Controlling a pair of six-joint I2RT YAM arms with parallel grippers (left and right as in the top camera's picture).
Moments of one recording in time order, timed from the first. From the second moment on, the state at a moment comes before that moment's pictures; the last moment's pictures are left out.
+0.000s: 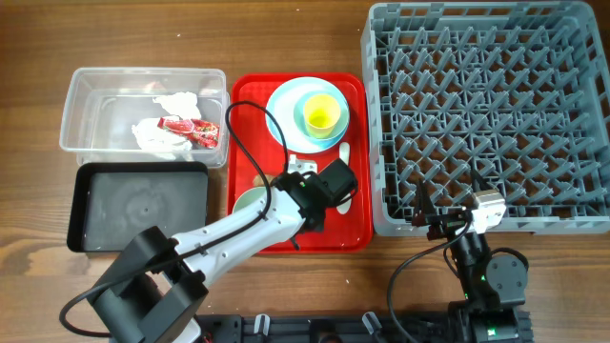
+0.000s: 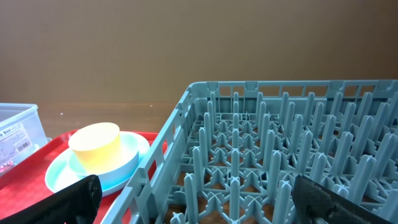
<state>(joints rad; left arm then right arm) -0.88 1.68 1.04 -0.84 -0.25 -0.79 0.08 0.02 0.01 0.00 -0.10 0.06</state>
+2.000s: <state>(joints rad) -0.30 1.46 1.02 -0.85 0.38 -0.52 0.08 0.02 0.01 0.00 -0.10 0.06</state>
